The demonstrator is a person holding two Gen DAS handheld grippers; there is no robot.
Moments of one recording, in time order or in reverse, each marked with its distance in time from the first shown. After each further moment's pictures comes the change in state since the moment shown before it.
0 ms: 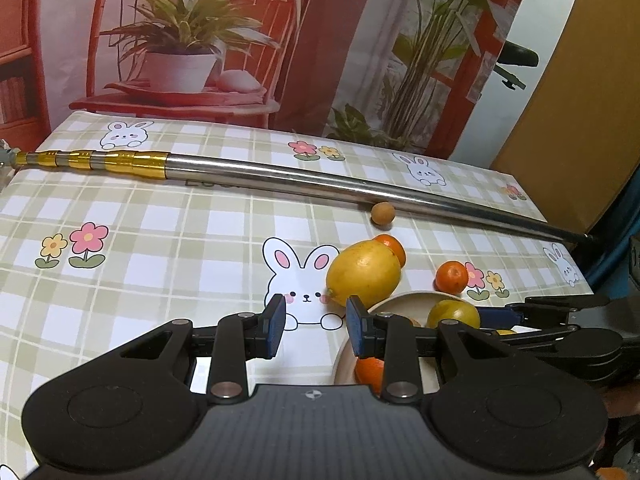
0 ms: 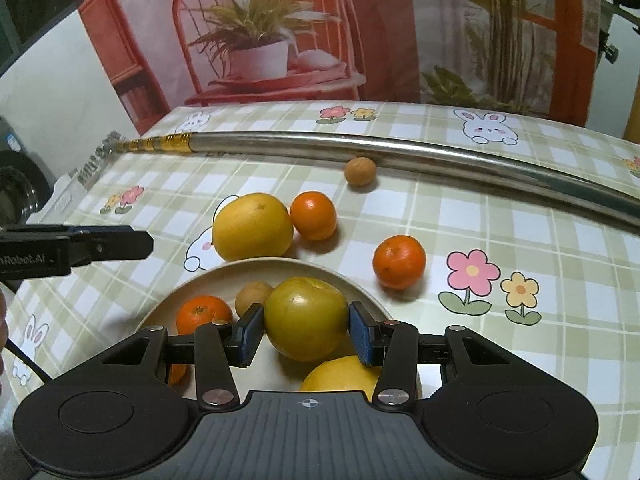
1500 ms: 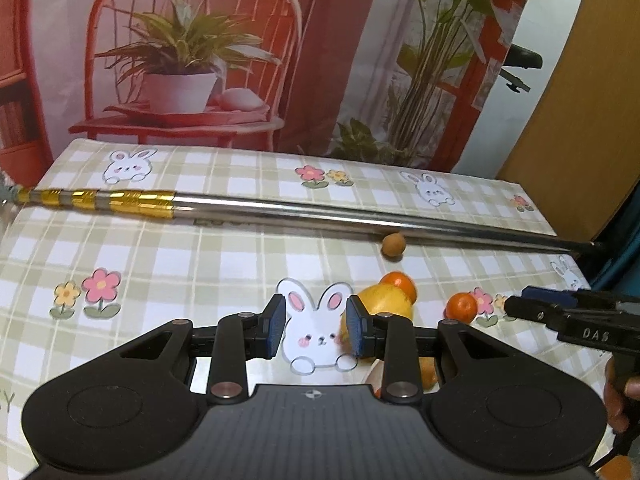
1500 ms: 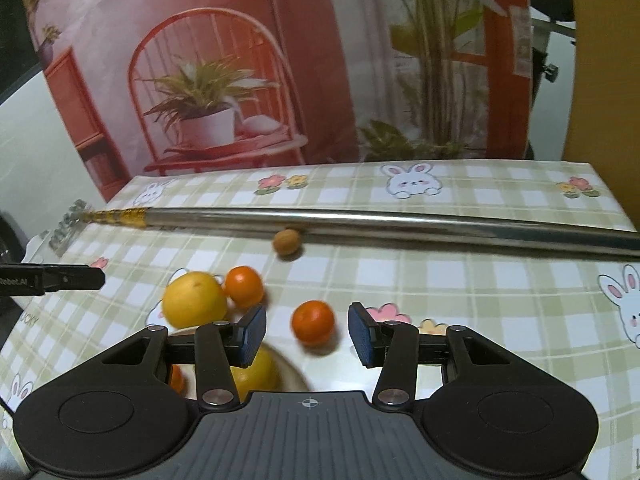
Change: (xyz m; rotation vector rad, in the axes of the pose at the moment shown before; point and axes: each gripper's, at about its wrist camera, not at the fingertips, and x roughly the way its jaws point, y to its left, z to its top) left arm -0.001 -0.001 0.036 0.028 0.000 0.016; right arm -0.044 -0.047 0.013 0.098 -0.170 -0.093
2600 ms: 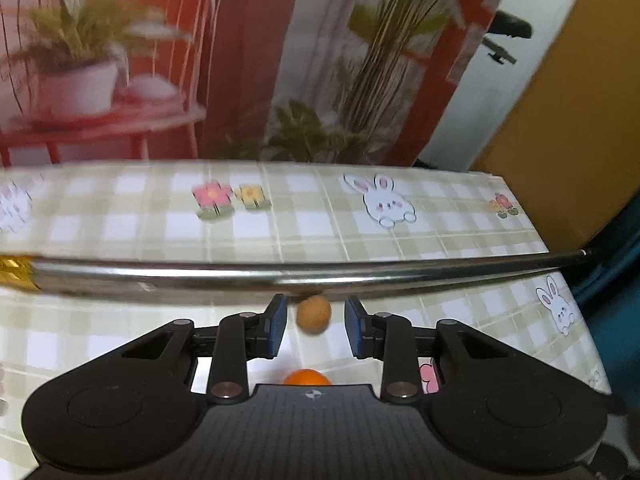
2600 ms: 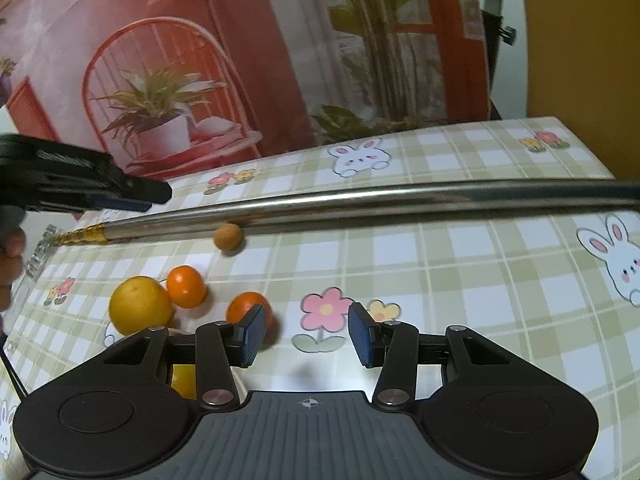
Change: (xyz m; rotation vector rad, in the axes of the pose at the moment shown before) left arm 0.120 -0.063 0.068 0.004 0.138 -0.105; right arm 0.015 -0.045 -0.016 0.129 0.006 -0.039
